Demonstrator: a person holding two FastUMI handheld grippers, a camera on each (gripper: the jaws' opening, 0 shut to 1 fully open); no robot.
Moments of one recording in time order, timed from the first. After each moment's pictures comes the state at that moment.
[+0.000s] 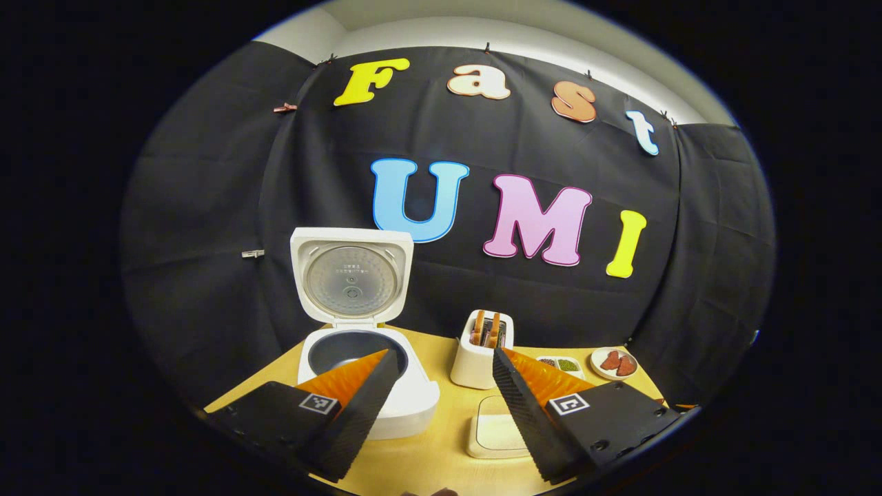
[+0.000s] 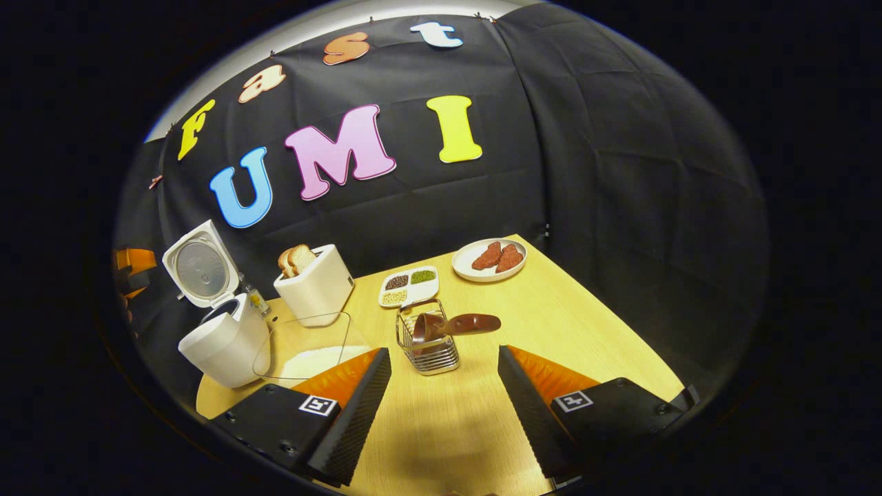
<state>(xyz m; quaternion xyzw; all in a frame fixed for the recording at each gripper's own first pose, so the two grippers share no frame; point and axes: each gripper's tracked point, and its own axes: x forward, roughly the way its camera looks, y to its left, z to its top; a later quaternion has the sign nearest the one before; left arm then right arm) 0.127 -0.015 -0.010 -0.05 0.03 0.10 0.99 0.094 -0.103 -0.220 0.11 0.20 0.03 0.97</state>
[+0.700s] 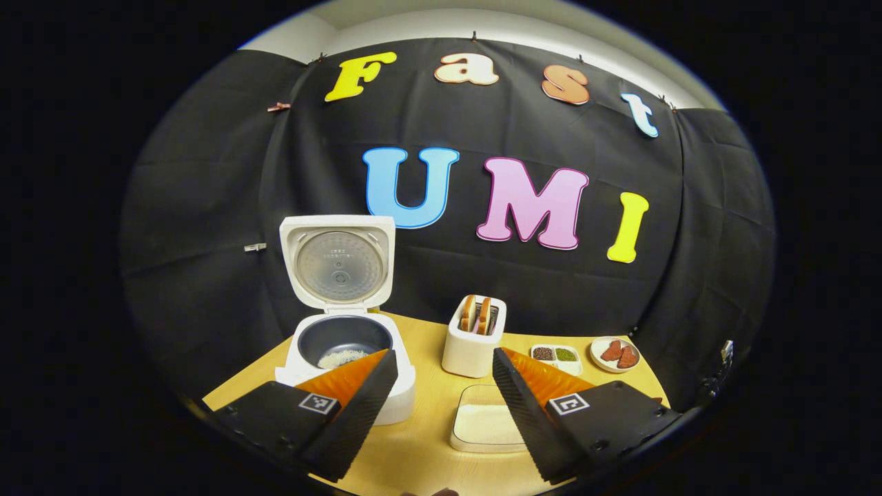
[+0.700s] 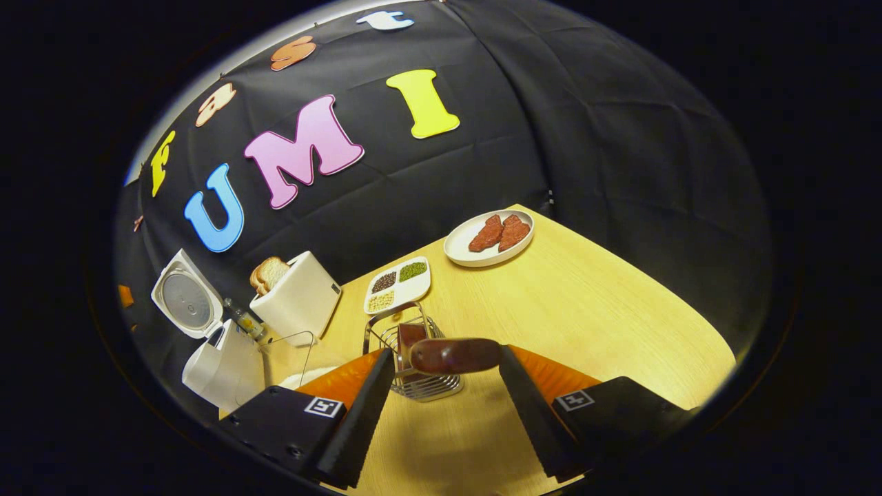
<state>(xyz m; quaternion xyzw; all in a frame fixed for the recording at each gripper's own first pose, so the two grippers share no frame) 0.139 -0.068 -0.024 -0.02 0.07 0.12 0.99 0.180 -0.099 -0.277 0.19 0.23 0.04 0.95</state>
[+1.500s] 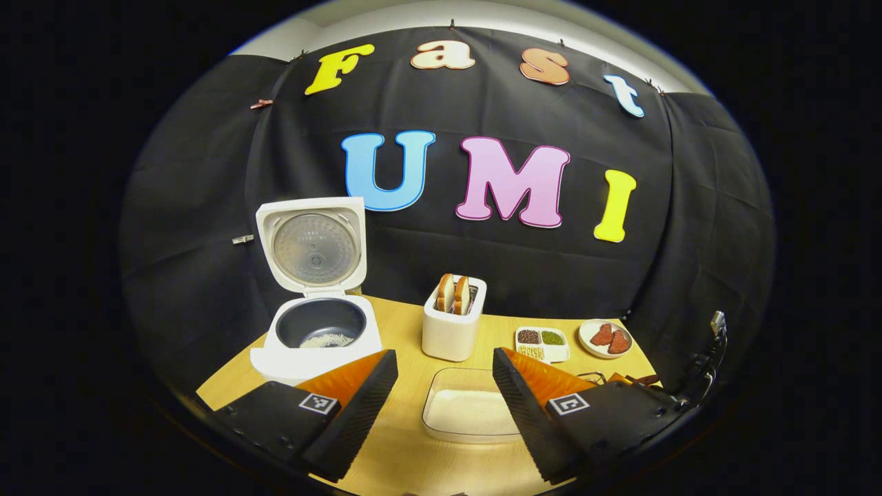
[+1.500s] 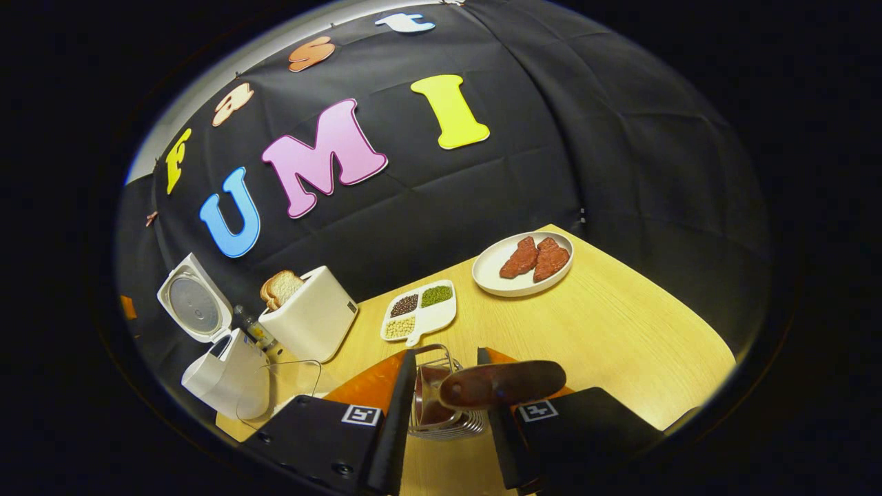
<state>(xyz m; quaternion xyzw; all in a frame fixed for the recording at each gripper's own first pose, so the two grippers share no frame) 0.145 -0.114 -0.058 -0.02 0.11 0.11 0.99 0.232 -0.085 -0.254 0.17 0.18 0.07 0.97</state>
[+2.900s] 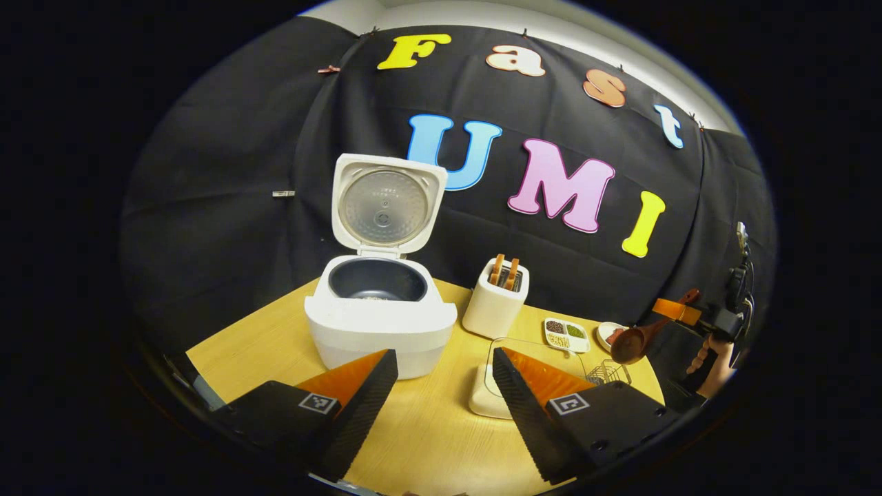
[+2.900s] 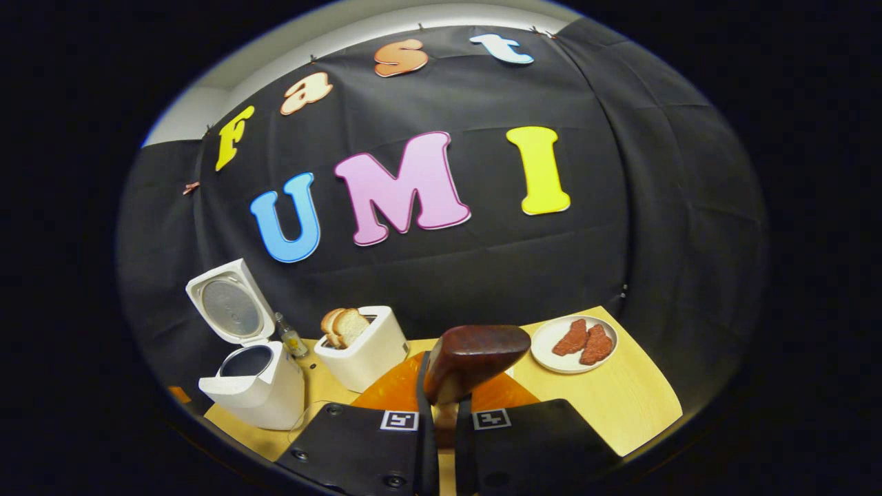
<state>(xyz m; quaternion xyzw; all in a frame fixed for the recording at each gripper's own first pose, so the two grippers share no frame) 0.057 0.003 -0.122 -0.11 0.10 0.14 0.98 0.224 0.025 -0.098 0.08 0.11 0.17 0.98</state>
